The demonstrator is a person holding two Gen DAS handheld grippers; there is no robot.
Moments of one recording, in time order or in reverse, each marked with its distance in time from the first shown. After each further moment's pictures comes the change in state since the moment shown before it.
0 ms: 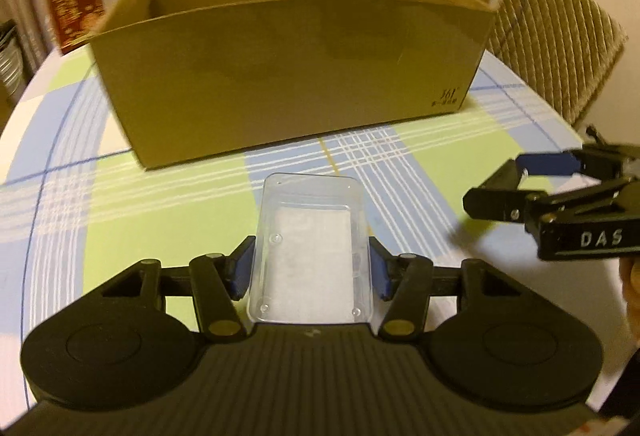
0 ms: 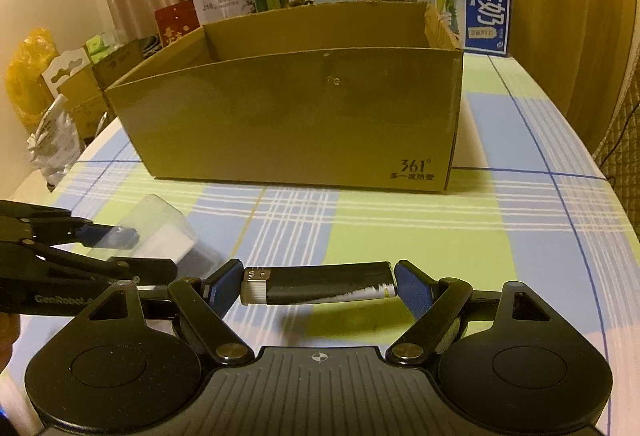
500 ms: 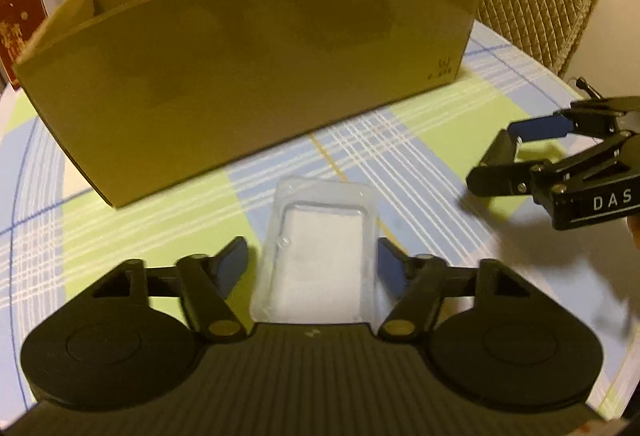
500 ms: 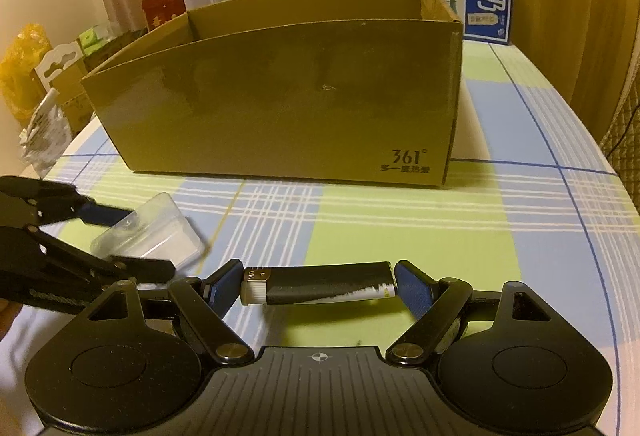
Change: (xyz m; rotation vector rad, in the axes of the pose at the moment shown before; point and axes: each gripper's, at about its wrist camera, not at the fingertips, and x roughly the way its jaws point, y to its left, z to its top) left arm 0.048 0.010 0.016 0.186 0.054 -0.070; right arm 0.031 -0.015 0.003 0.001 0.029 0.000
